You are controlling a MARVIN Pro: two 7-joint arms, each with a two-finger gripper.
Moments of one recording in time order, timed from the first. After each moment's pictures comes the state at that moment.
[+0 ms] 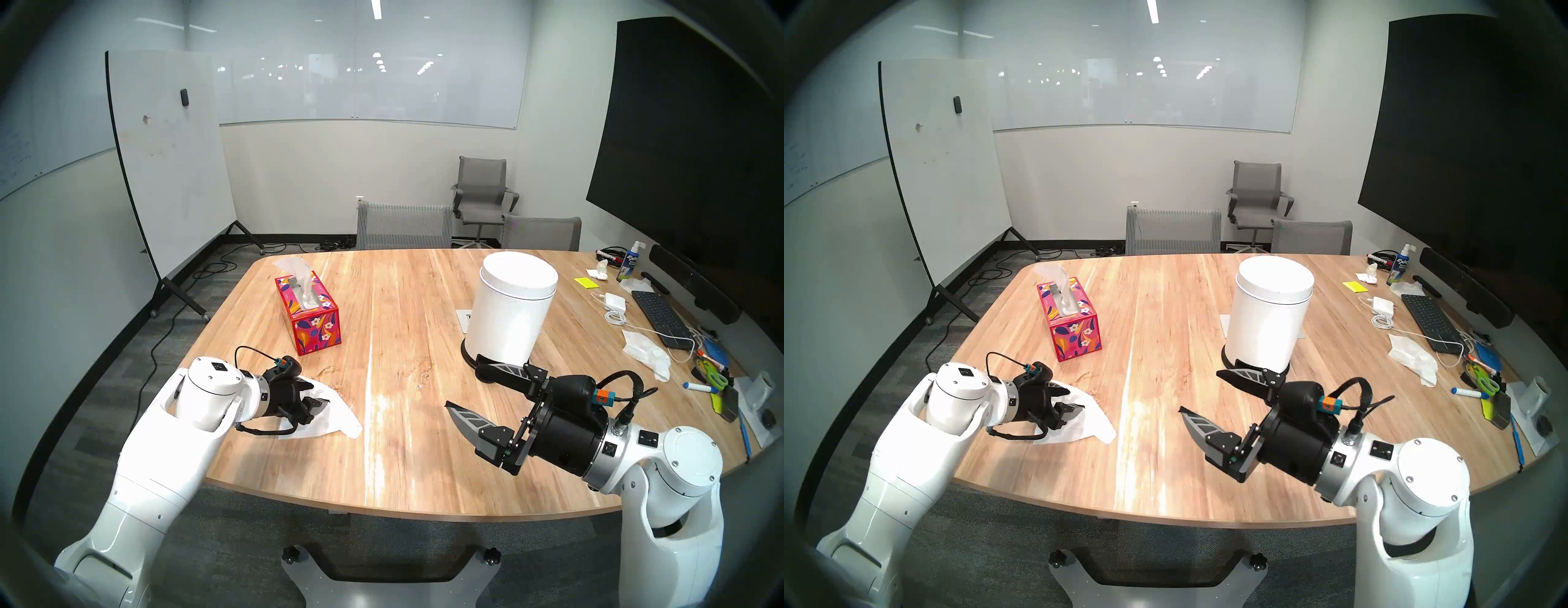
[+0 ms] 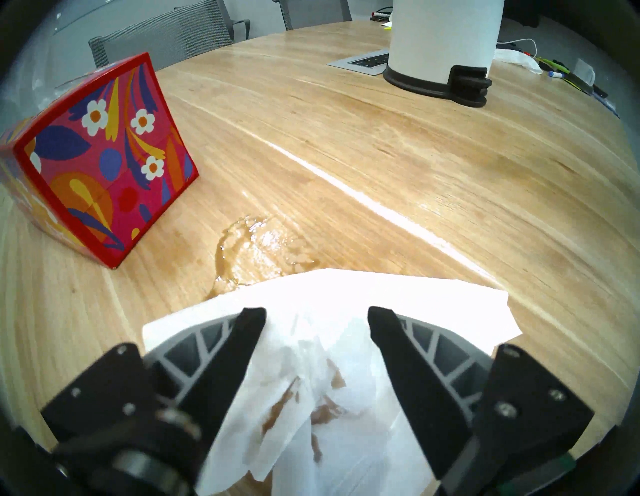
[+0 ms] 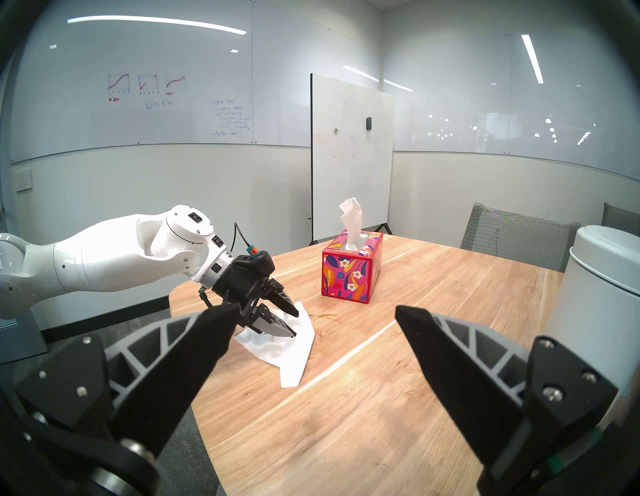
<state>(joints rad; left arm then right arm) 1.47 -1.08 -1.44 -1.60 0.03 0.59 -0.77 -2.04 -1.48 1.84 -2.39 0.11 0.40 1.04</state>
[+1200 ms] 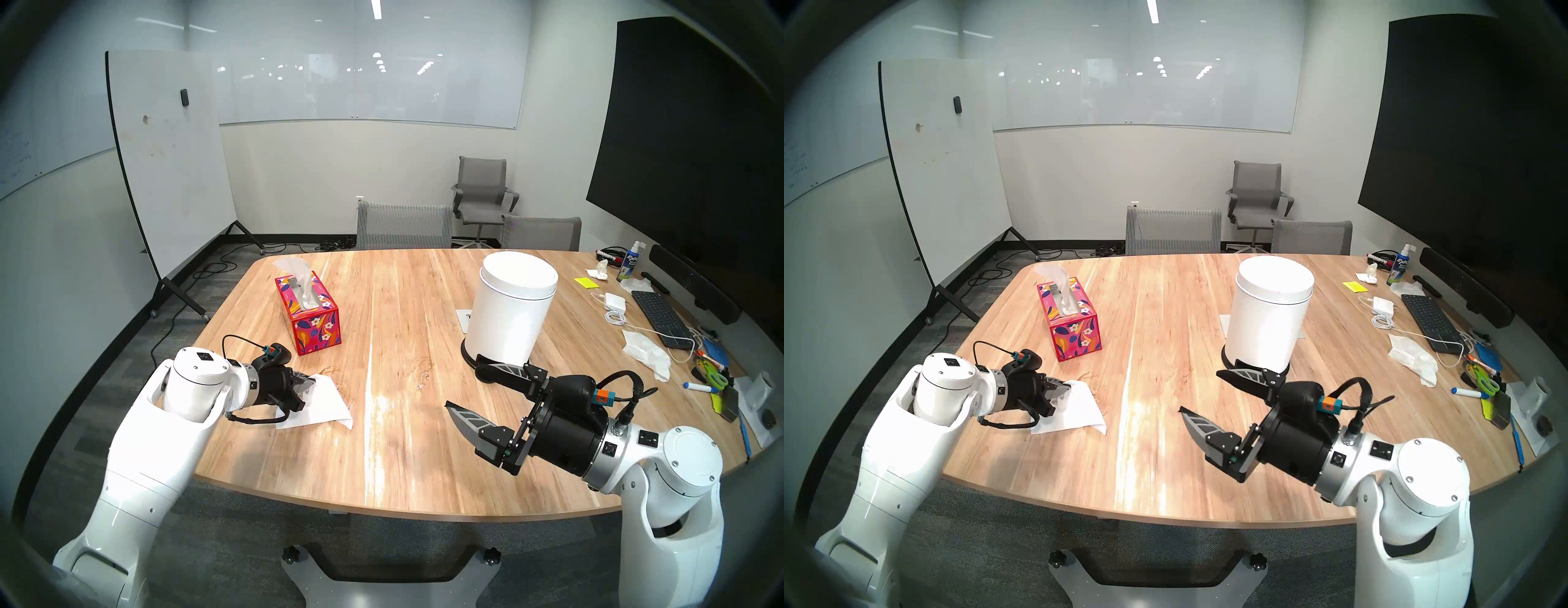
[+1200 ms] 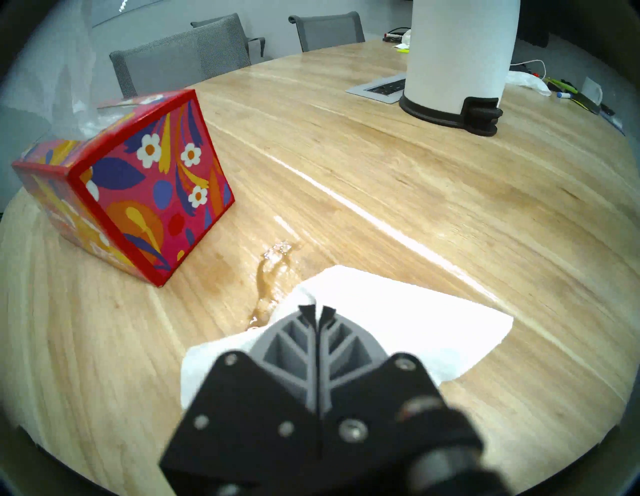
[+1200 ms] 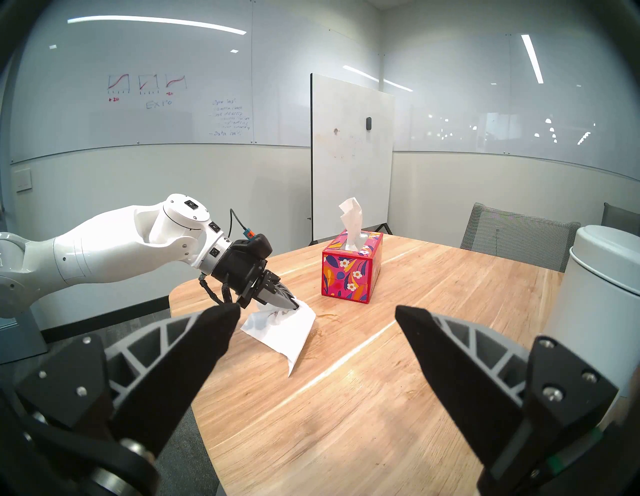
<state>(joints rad) 1.46 -1.07 -1.52 -1.63 0.00 0.59 -0.79 -2.04 -1.48 1.84 -2.39 0.11 0.40 1.04</state>
